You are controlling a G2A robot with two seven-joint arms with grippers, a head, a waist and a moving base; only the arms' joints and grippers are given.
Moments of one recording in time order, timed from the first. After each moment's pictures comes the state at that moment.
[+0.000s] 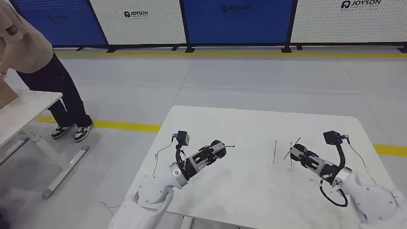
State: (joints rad) left arm 1.55 -1.21 -1.35 -1.71 -0.25 -0.29 -0.54; right arm -1.32 -1.16 1.44 -1.54 -0.33 -0.30 0.78
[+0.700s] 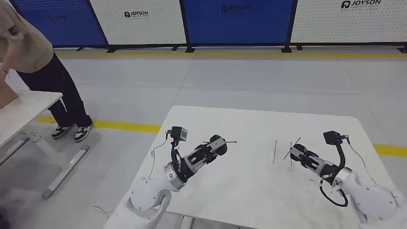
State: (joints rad) left arm 1.63 -1.20 -1.39 -1.93 -0.26 -0.33 -0.52; right arm -1.32 -1.16 1.44 -1.54 -0.33 -0.30 0.78
